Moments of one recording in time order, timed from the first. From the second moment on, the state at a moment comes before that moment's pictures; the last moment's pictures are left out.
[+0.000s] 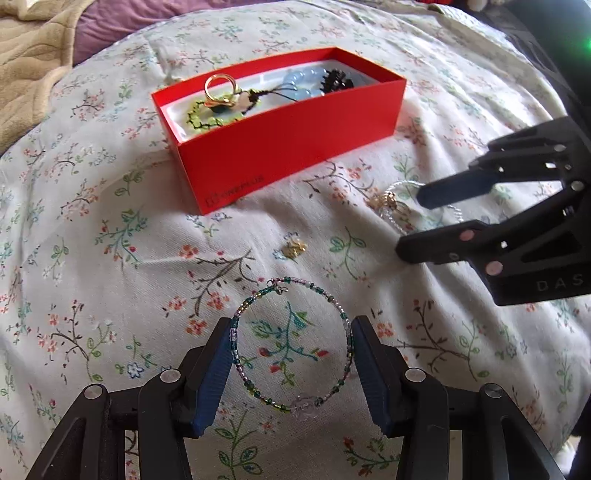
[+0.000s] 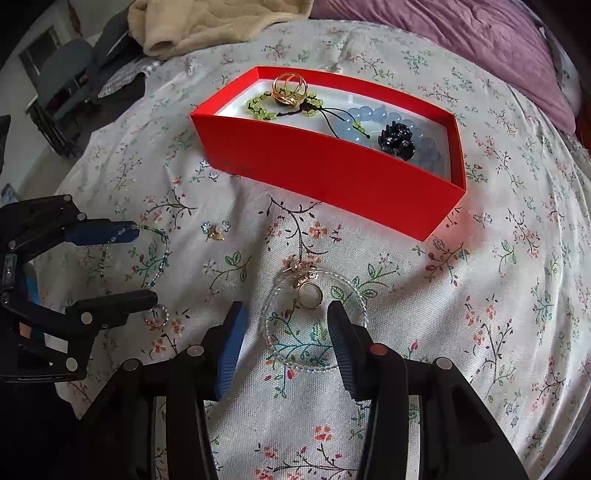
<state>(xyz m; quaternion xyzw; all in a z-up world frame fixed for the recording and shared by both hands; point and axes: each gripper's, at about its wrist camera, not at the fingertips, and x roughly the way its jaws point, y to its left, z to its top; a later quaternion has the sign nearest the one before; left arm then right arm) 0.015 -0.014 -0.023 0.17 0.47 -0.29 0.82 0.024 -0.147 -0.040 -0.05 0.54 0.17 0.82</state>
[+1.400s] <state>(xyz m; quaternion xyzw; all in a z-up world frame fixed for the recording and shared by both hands) 0.024 -0.018 -0.004 0.15 0.45 -0.28 0.84 0.013 -0.152 -0.019 -0.09 0.49 0.16 0.85</state>
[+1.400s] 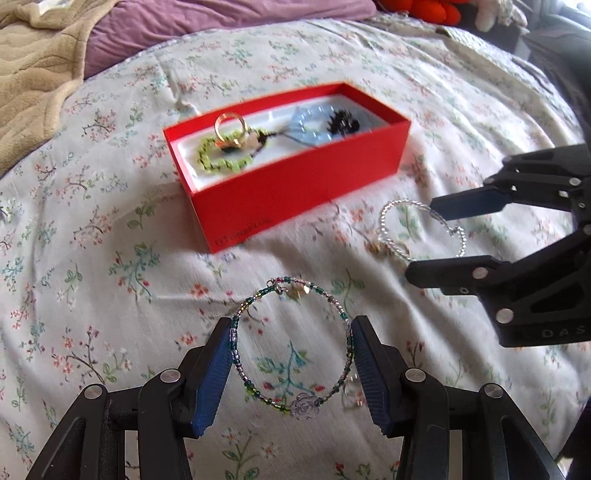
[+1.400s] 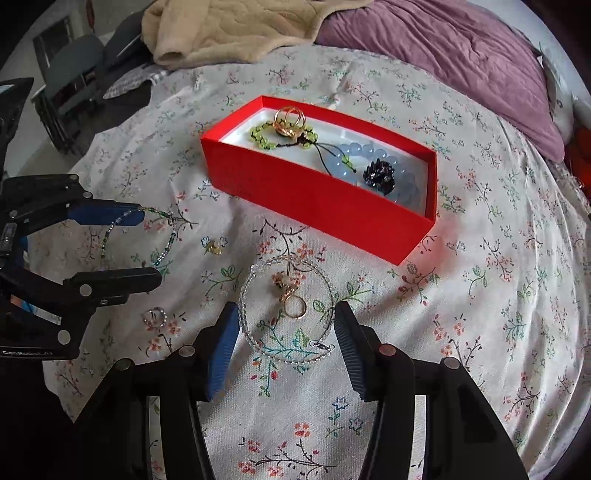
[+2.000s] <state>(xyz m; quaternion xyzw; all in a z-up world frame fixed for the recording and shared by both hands) 0.099 -0.038 0.023 0.09 0.40 -0.24 0.88 0.068 -0.190 0.033 -0.02 0.45 0.13 0.88</state>
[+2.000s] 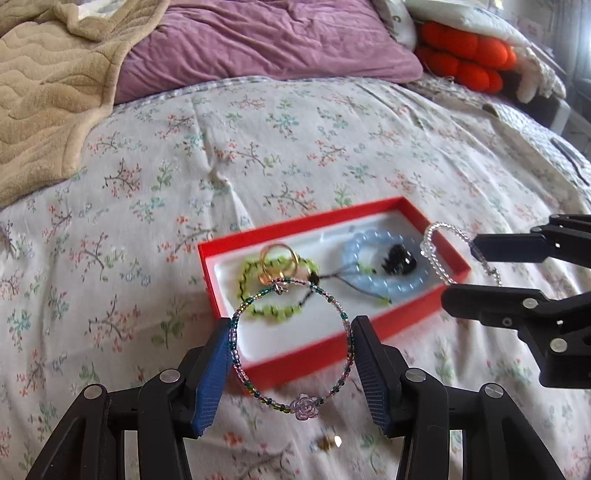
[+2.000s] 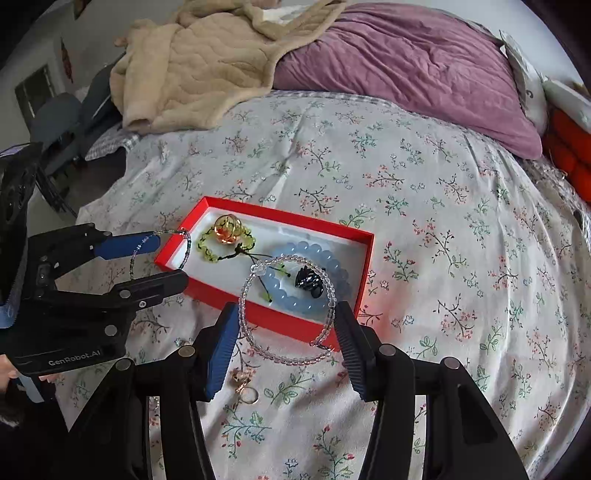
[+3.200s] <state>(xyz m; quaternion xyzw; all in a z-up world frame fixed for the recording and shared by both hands) 0.131 -0.052 0.017 0.10 0.39 -0.20 0.89 0.106 -0.204 0.026 0.01 0.44 0.13 0.89</state>
